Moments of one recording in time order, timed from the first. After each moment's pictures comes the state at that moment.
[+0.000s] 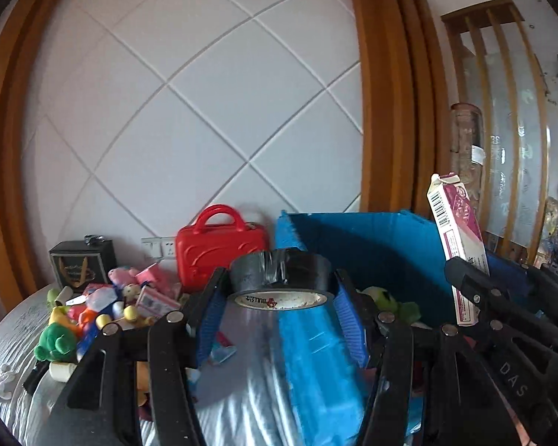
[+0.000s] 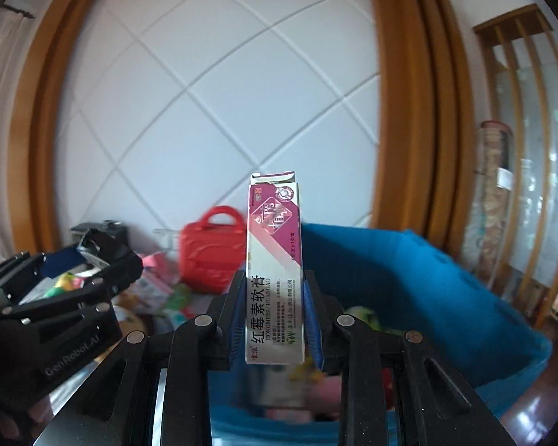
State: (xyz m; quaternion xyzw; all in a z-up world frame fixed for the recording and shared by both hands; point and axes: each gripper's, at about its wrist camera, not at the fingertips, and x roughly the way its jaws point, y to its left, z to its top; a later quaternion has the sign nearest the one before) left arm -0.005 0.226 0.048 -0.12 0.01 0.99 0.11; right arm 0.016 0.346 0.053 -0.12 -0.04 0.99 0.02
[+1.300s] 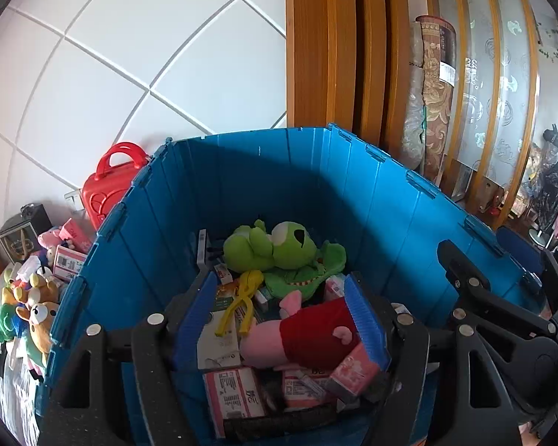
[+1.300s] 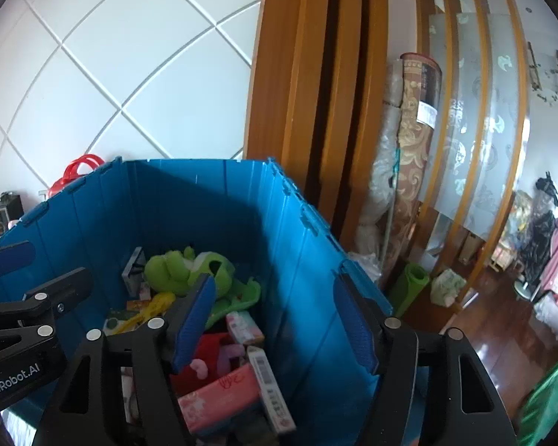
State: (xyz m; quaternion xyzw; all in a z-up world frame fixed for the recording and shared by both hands) left arm -0.060 0.425 0.015 -0.29 0.04 0.94 0.16; right arm -0.016 0.558 0.006 -0.22 -0.03 0.96 0.15
